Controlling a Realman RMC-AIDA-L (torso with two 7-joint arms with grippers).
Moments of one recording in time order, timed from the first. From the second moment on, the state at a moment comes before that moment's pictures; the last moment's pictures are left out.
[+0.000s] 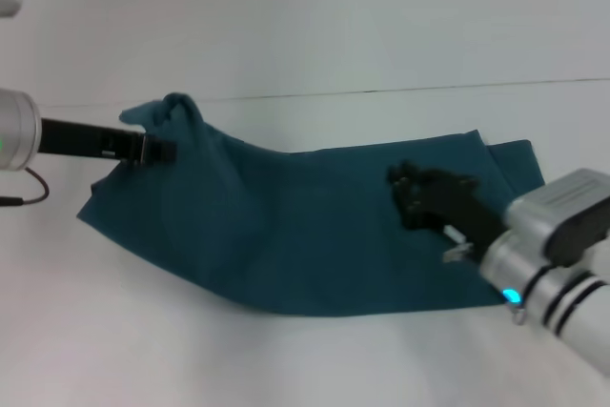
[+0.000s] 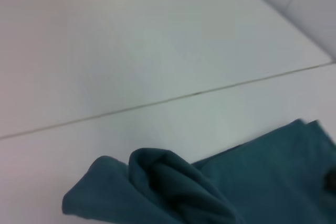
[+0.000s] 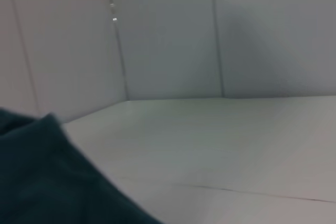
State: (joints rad) left arm -0.69 -2.16 0.80 1.25 2.48 1.44 -2.41; right arm 0.68 2.11 -0.58 0.16 -1.15 -1.04 0.37
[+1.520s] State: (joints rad) left arm -0.64 -2.16 0.87 1.42 2.34 1.52 -2.46; right arm 0.72 2.10 0.25 0.40 -1.90 -0.74 0.30
